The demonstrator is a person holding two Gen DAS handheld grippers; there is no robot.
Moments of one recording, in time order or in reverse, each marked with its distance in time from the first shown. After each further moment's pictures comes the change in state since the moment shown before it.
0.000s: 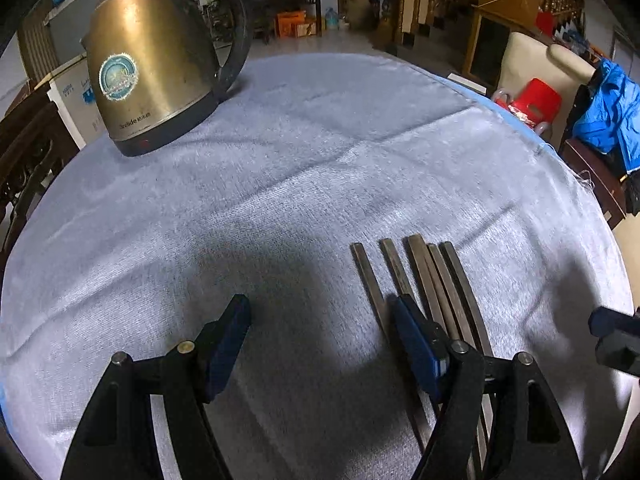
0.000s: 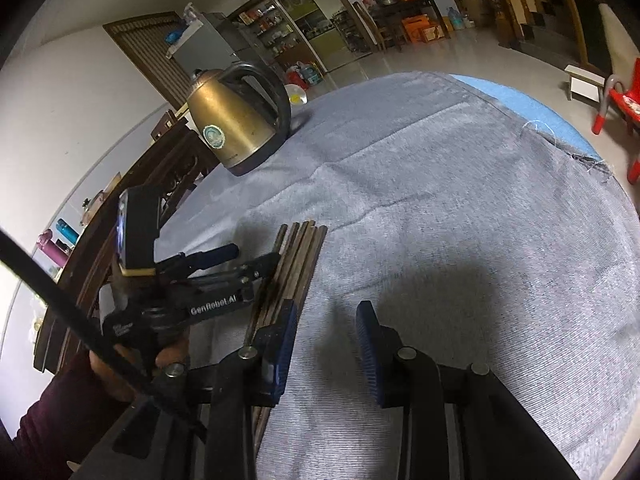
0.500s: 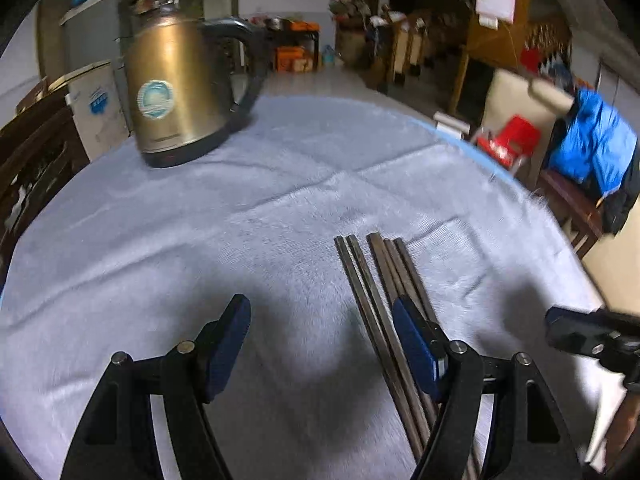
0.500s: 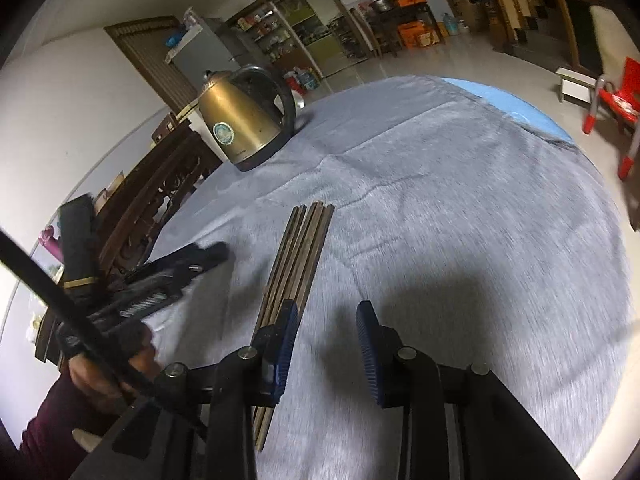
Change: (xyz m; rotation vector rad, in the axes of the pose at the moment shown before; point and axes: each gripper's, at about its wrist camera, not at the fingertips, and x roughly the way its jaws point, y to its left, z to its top) left arm -0.052 -0.001 -0.034 -0.015 -0.145 -0.044; right arm -0.025 0.012 -0.029 -0.007 -0.022 -0.018
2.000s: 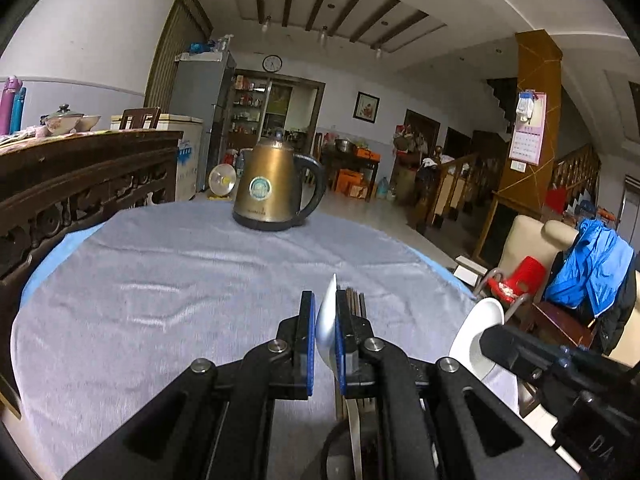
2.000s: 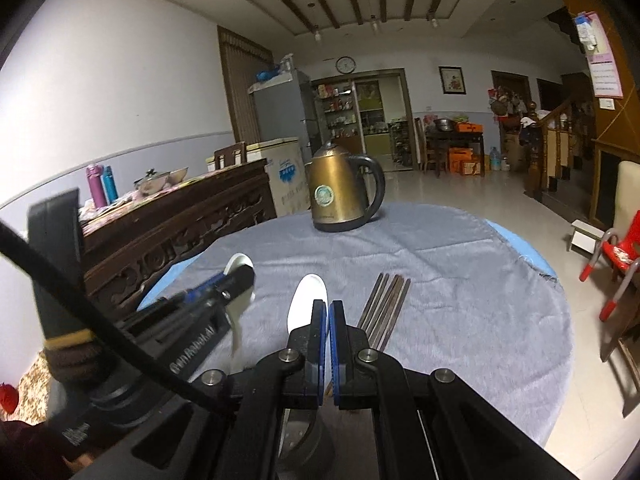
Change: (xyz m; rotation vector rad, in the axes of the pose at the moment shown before) left arm -0.189 -0.043 -0.127 -0.313 -0.510 0.108; right arm -0.115 0.137 -0.096 -0.393 -0.345 -0.040
